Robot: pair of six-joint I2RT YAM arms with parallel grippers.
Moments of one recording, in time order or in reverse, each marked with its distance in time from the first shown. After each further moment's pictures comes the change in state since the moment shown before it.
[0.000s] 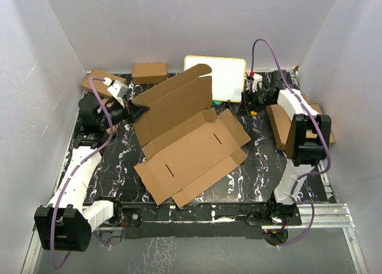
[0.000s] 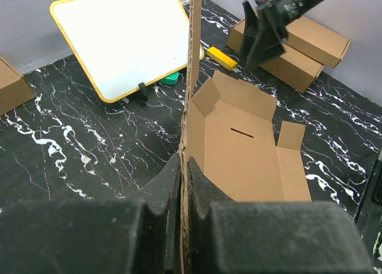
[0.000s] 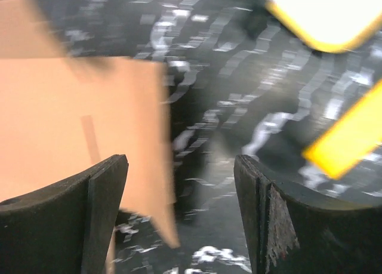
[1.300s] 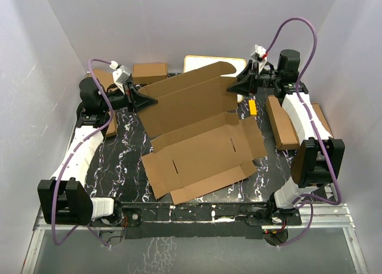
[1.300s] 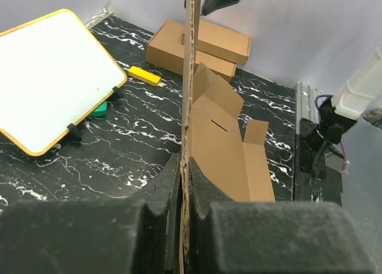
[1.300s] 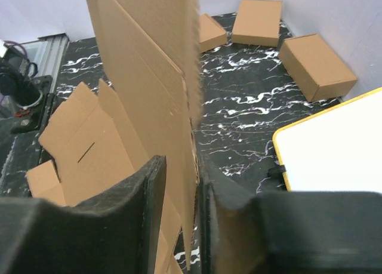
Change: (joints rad) left arm 0.000 0.225 0.194 0.152 0.380 -0.127; right arm 0.060 -0.336 -0.081 0.524 -0.747 0.144
